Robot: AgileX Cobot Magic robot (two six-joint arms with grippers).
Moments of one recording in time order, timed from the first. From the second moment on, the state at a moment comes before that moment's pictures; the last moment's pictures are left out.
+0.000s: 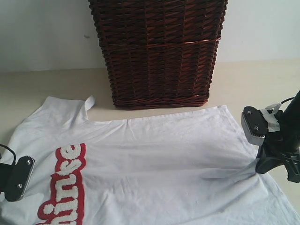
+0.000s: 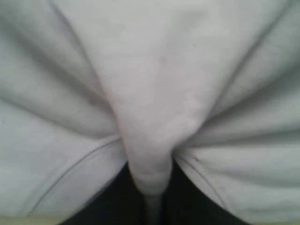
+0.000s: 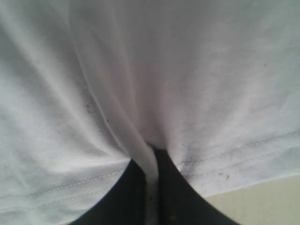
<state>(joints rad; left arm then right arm) -0.22 1.70 -0.59 0.21 0.64 1.12 -0.02 1.93 -0.99 0.35 0.84 -1.70</state>
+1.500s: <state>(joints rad) -0.22 1.05 -1.10 0.51 0.75 0.74 -0.02 1.16 -1.20 0.15 0.97 -1.40</state>
